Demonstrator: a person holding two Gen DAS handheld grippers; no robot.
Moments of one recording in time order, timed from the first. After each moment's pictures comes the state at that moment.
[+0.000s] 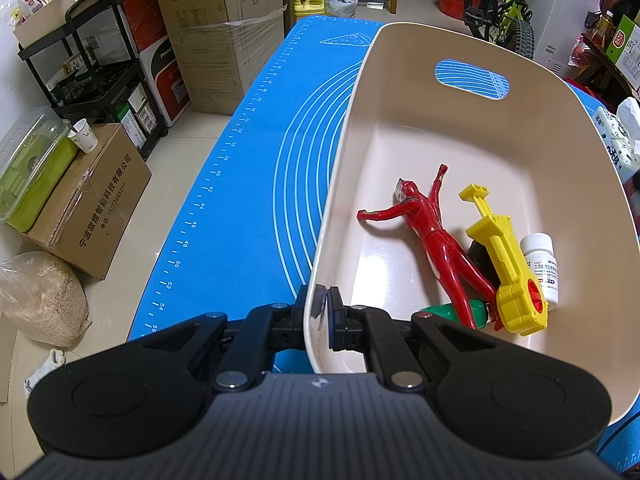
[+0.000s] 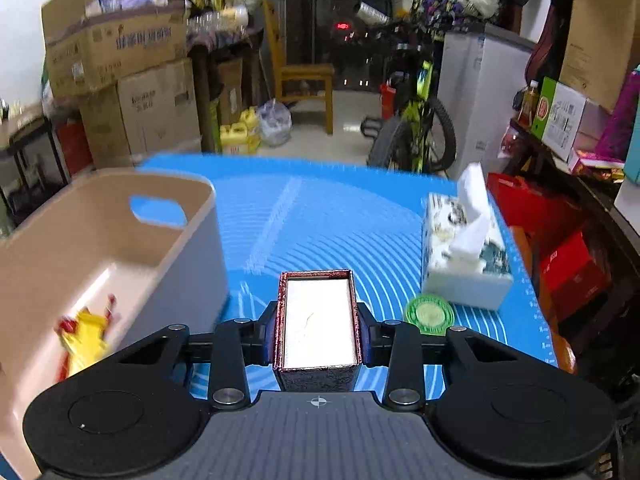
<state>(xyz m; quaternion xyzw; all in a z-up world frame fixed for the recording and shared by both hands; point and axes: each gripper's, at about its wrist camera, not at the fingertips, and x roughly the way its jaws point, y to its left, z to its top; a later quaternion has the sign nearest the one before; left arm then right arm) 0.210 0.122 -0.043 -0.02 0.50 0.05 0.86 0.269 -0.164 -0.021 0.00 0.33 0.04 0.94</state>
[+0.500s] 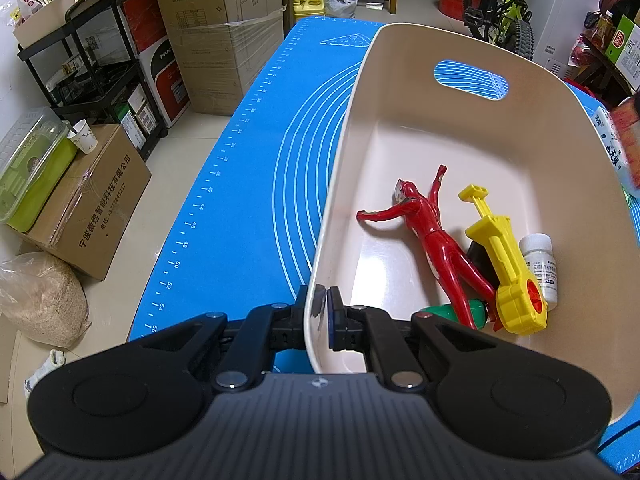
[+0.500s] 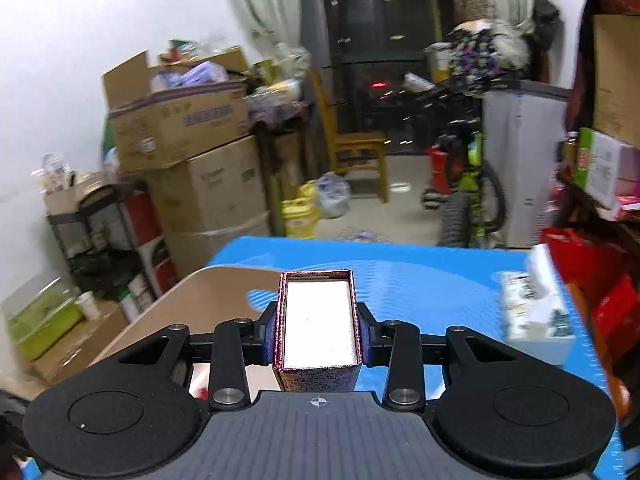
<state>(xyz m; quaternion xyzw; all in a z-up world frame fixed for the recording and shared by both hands) 0.210 0.122 -0.043 -0.02 0.50 0.05 0.86 0.245 -0.097 0.021 0.03 0.25 0.13 0.96</state>
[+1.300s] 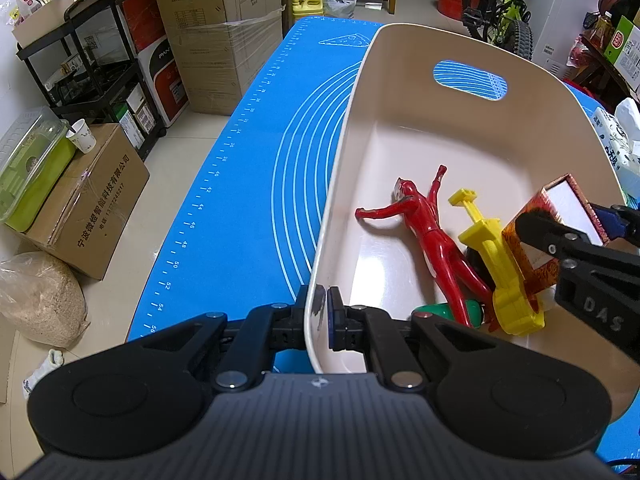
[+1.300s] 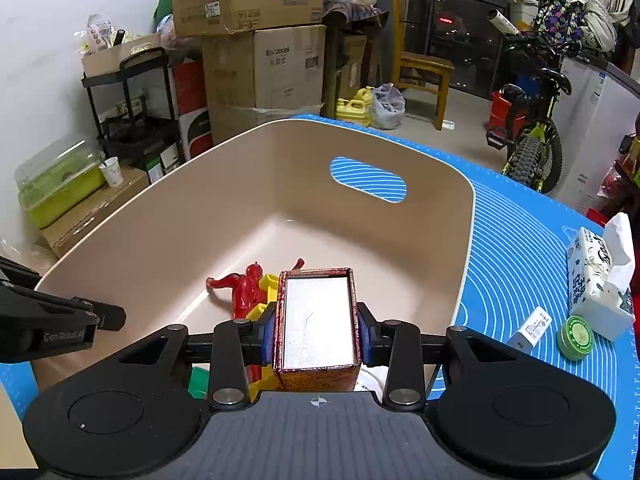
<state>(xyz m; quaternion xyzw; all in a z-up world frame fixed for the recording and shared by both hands) 0.211 0.122 -0.043 -0.02 0.50 0.05 0.86 0.246 -0.024 -0.033 -0.08 0.37 0.18 0.91</state>
